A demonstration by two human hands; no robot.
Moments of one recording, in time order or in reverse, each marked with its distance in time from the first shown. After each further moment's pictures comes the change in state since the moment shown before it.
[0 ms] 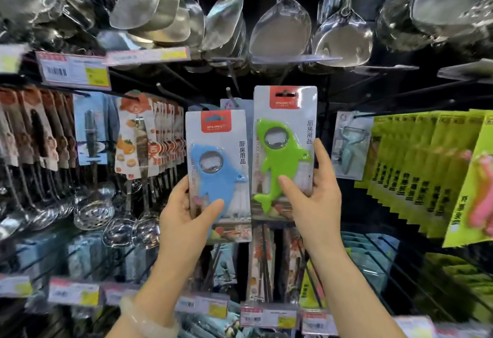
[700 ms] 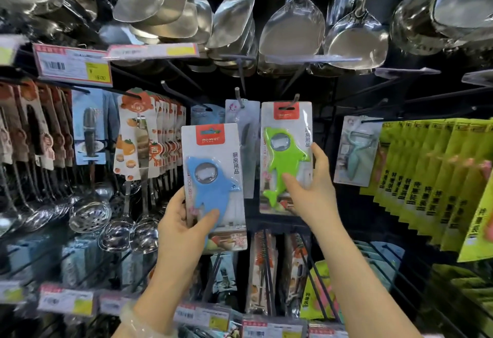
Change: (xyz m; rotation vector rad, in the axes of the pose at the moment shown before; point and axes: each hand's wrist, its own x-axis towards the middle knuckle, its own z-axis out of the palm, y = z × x) left_hand 0.011 -0.018 -0.006 -0.059 0.047 -0.061; right_hand 0.043 0.020 0.005 -0.334 -0.112 0.143
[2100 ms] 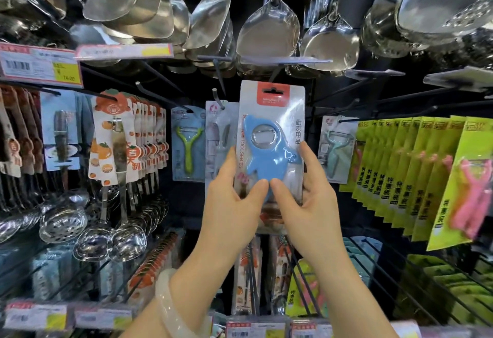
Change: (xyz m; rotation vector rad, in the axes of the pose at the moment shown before) left_hand -0.011 0.043 0.074 0.051 -0.346 0.238; right_hand -0.053 -0.028 -0.020 0.209 0.014 -0.151
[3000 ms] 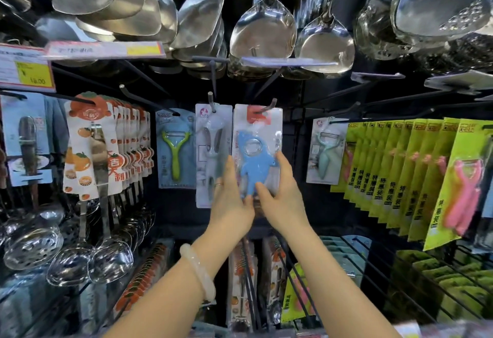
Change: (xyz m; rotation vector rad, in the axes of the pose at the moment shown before) left_hand 0.053 -0.066 0.003 0.460 -0.094 -0.235; right_hand 0.056 0.064 0.030 -0.327 -0.016 0.203
